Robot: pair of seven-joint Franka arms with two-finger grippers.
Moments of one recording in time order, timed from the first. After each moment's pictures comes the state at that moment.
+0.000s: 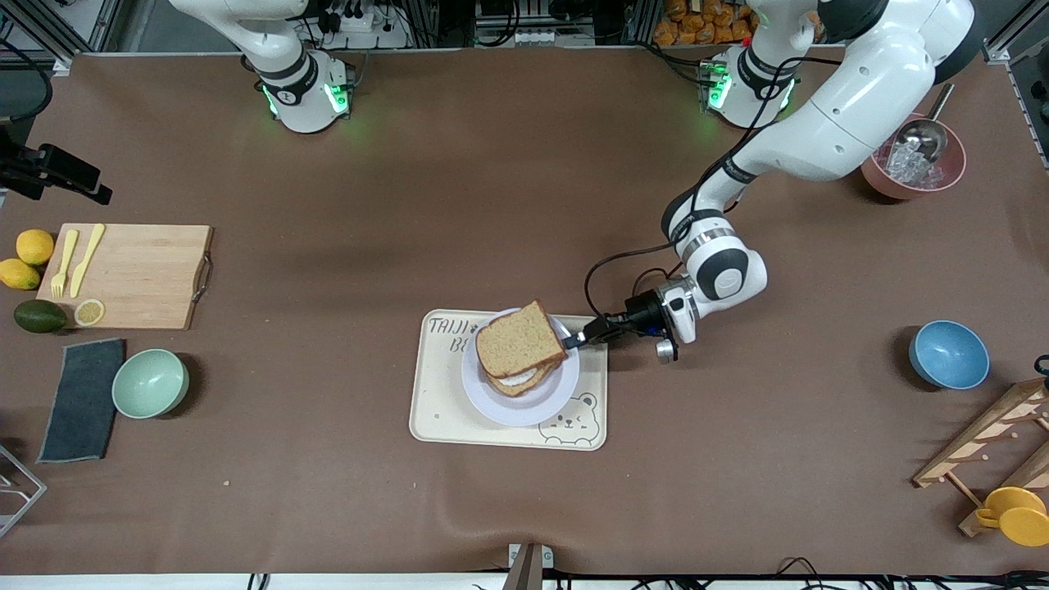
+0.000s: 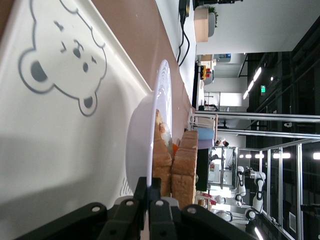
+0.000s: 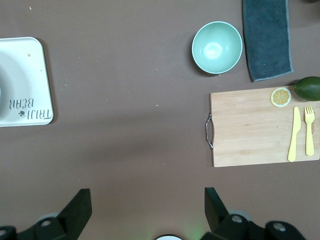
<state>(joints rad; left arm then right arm) 0.05 0.82 -0.54 -1.82 -1.93 2.42 1.21 -0.04 -0.05 -0.05 -1.59 0.04 1.47 0.01</state>
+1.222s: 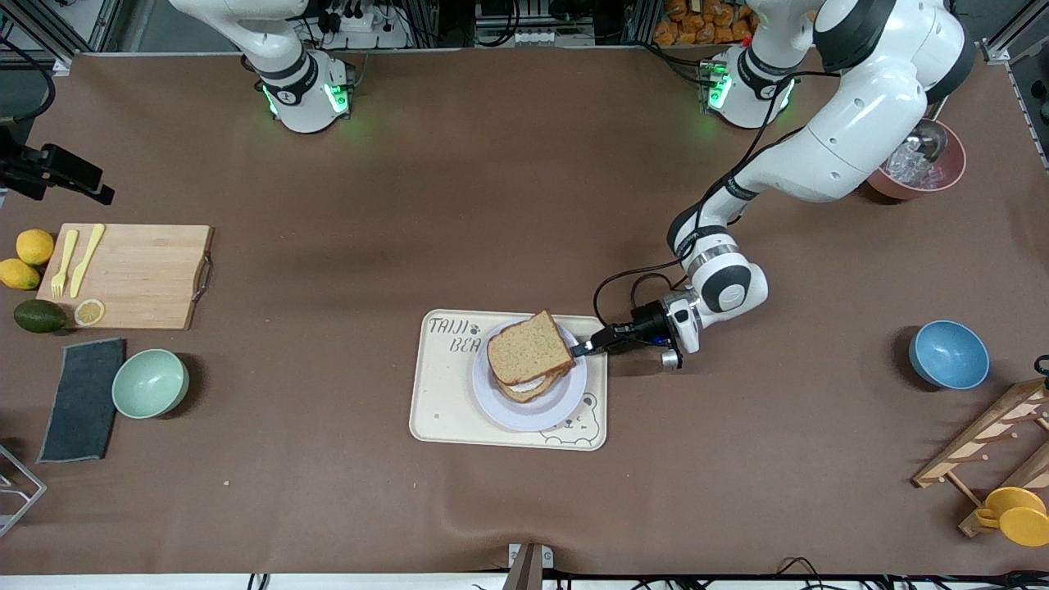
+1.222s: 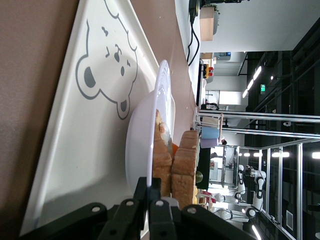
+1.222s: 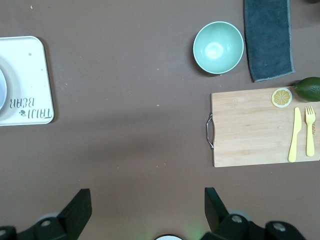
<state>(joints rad) 0.05 0.89 -0.50 -1.80 -1.89 2.38 1.22 -0.04 -0.05 -0.05 -1.59 0.04 1.47 0.01</state>
